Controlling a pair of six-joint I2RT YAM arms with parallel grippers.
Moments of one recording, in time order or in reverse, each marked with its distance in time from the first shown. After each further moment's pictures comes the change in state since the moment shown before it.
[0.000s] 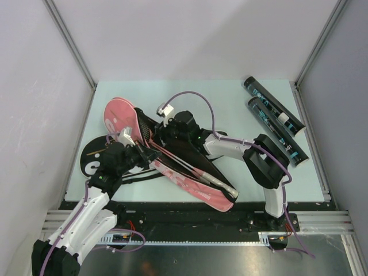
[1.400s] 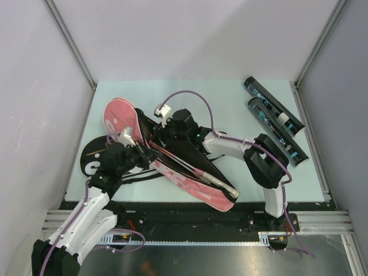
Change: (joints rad) left arm -0.001 0.000 -0.004 0.003 0.008 0.000; right arm 0.001 0.007 0.064 -0.095 -0.049 -0.049
